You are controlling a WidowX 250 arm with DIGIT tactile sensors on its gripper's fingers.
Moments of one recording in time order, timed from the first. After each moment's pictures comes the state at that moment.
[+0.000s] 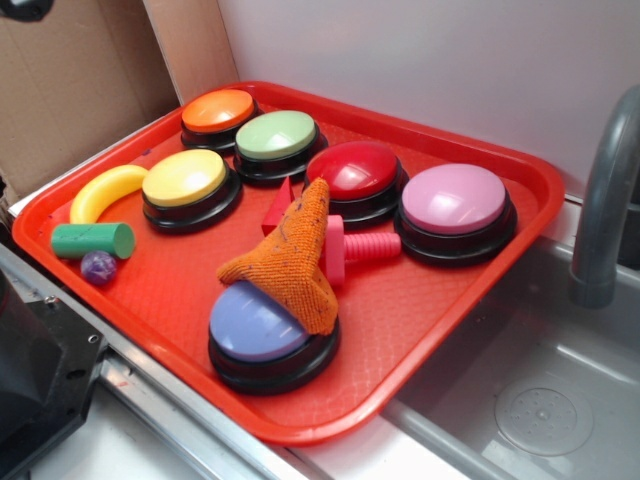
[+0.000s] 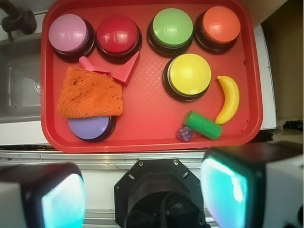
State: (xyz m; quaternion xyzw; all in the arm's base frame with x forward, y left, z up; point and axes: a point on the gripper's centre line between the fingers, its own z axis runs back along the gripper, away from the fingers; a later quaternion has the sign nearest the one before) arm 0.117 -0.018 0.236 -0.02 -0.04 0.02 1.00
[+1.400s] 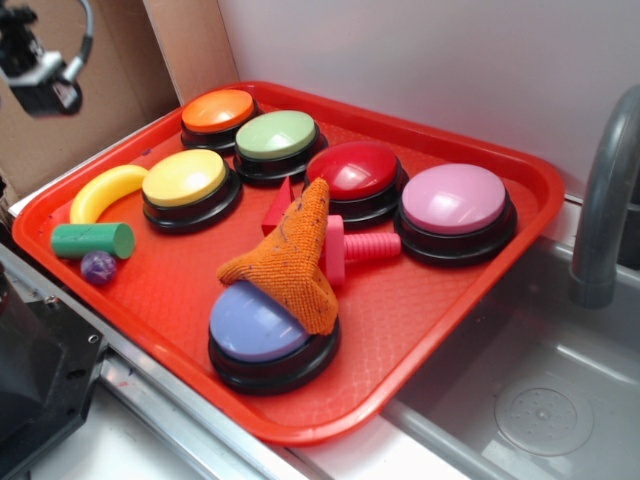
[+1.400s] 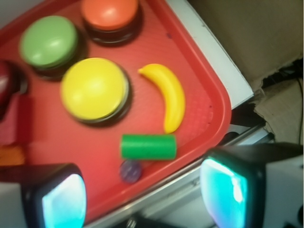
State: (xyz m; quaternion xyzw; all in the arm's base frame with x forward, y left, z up) arm 0.128 0.093 0.132 0.01 -0.11 0.26 0.96
